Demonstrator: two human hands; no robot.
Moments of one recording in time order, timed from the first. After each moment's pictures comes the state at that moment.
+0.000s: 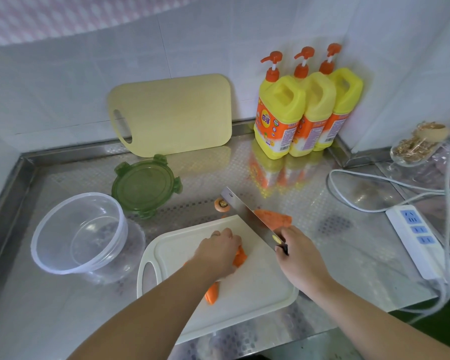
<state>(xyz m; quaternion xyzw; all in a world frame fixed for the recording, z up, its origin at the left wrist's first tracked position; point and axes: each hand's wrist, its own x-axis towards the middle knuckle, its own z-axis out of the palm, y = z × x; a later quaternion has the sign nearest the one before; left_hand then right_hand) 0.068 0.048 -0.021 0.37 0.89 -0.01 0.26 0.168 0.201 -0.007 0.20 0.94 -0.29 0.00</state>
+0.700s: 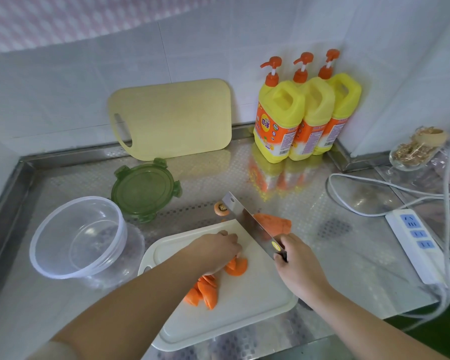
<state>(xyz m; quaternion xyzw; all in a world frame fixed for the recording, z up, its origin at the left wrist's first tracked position) 0.044 0.045 -0.018 0.54 0.80 -0.14 0.23 0.169 0.199 -0.010 0.21 0.93 -0.31 0.01</state>
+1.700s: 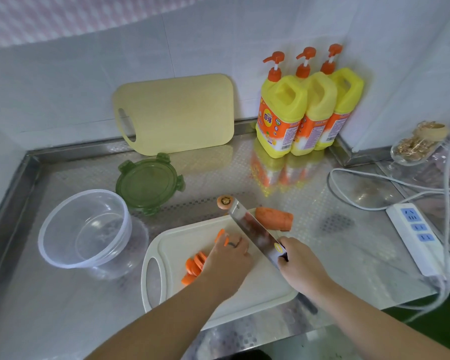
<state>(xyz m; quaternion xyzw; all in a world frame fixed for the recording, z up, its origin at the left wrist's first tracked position) 0.102 0.041 -0.032 0.49 0.85 -0.16 0.08 0.176 0.200 -0.022 0.21 0.93 -0.28 0.10</state>
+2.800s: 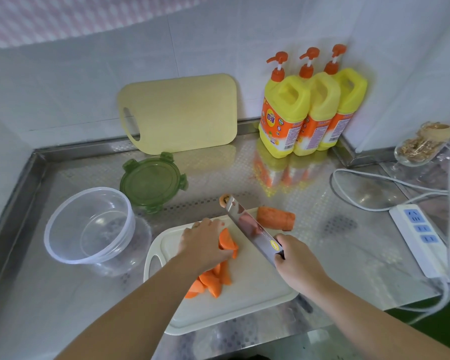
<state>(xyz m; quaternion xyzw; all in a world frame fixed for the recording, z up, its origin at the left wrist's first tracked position) 0.060 0.016 -0.011 0.25 0.94 0.08 0.21 0.172 0.192 -0.015 0.20 0.93 -0.30 0.09</state>
